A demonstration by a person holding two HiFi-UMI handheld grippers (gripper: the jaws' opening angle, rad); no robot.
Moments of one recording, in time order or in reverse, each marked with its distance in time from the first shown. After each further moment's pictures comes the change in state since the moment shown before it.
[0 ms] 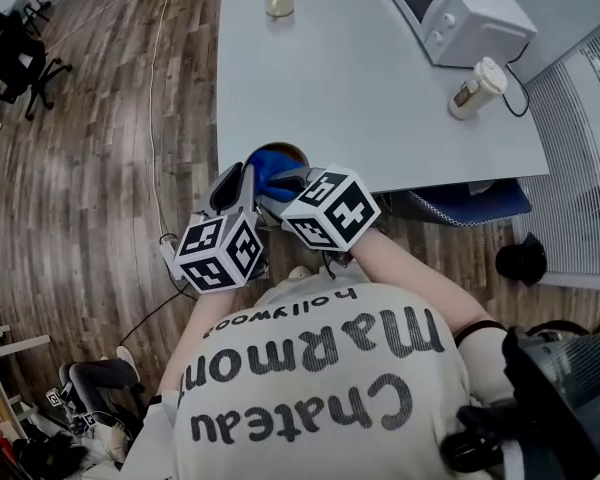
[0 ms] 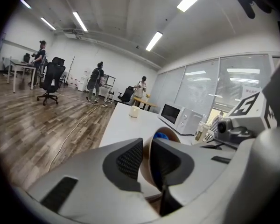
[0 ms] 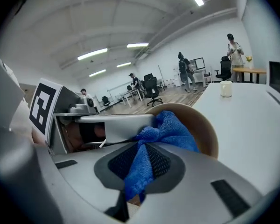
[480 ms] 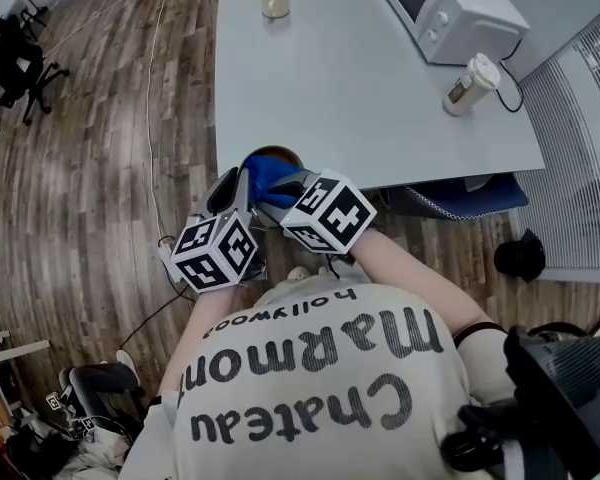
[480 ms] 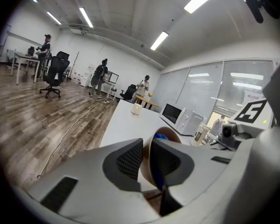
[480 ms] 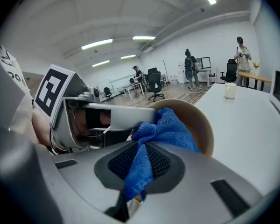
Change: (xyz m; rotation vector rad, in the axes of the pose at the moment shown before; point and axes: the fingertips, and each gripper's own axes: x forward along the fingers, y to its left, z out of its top) left arm -0.007 0.009 -0.012 -0.061 0.014 0.004; right arm 0.000 0.008 -0.021 -0.084 0.084 -0.013
